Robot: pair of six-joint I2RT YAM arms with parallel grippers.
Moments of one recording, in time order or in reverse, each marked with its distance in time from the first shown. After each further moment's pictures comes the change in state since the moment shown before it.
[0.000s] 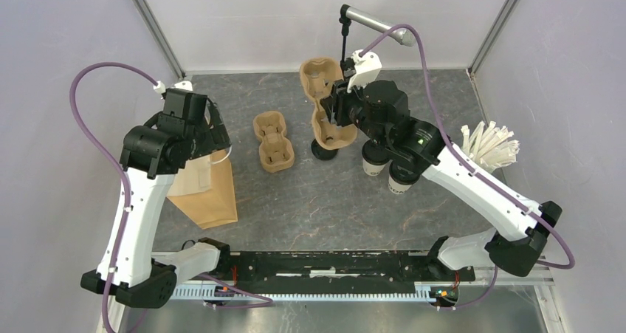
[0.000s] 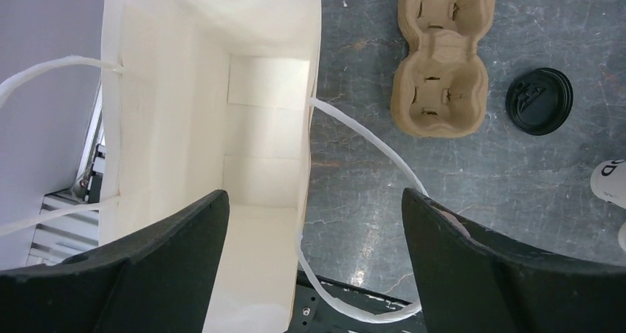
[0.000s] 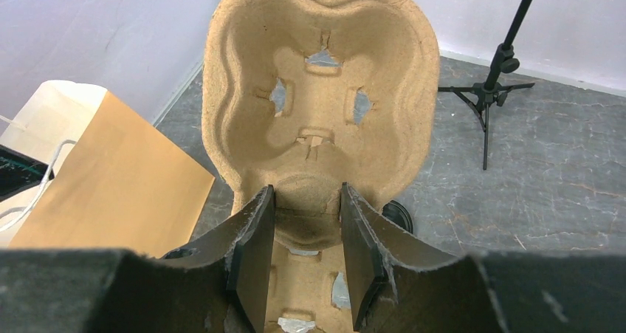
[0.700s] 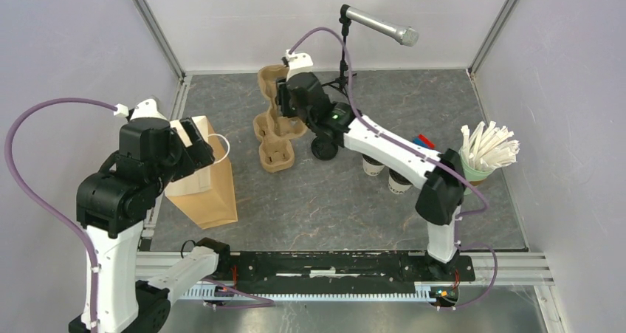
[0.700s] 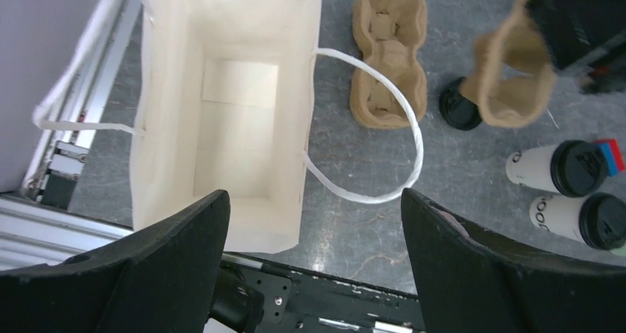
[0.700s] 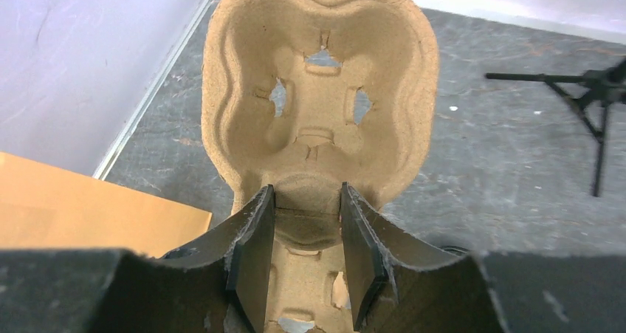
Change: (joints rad) left arm 0.000 -0.198 0.042 -0.055 0.076 -0.056; right arm 0.040 0.600 0.359 0.093 0.054 0.078
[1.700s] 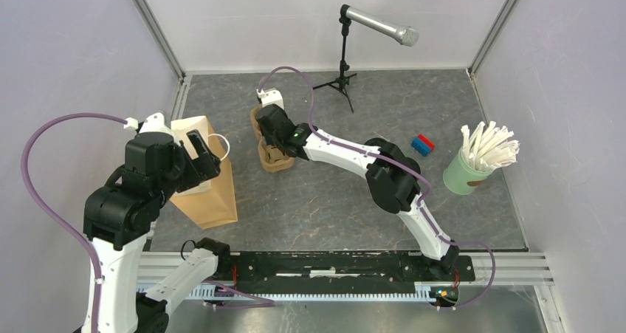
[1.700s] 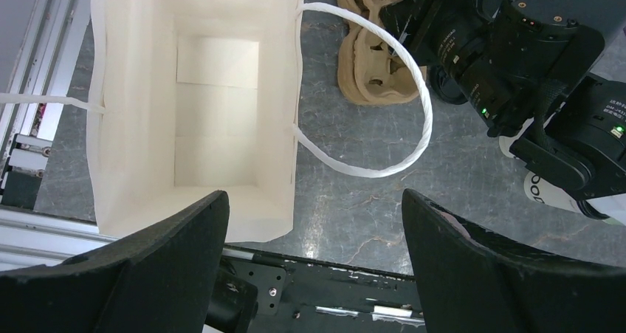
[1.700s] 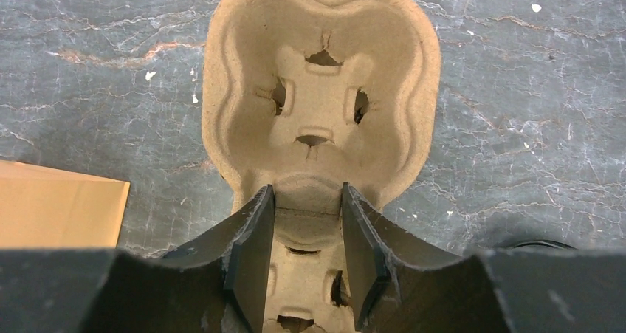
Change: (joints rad) left arm 0.000 -0.091 -0.142 0.051 0.063 0.000; right arm 0.058 0.333 0.103 -0.025 0.068 0.012
